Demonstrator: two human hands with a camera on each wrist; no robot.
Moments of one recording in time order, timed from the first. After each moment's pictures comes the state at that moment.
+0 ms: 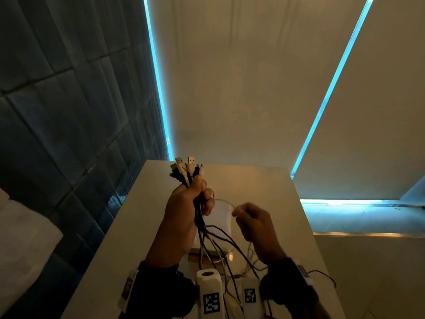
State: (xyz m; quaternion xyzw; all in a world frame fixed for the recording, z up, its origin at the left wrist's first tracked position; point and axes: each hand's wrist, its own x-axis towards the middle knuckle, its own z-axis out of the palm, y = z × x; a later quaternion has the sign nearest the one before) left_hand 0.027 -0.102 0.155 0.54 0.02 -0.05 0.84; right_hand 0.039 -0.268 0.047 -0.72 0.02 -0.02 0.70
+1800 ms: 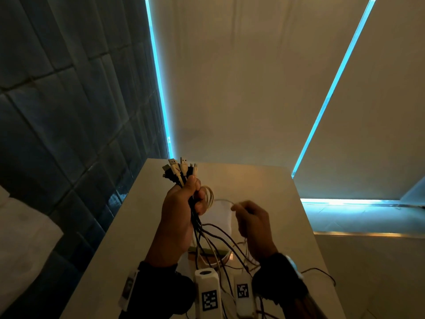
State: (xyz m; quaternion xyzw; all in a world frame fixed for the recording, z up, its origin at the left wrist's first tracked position) left_hand 0.031 -0.096 0.147 0.52 0.03 -0.01 0.85; right_hand 0.050 -0.255 0.038 -0.67 0.08 -0.06 0.73
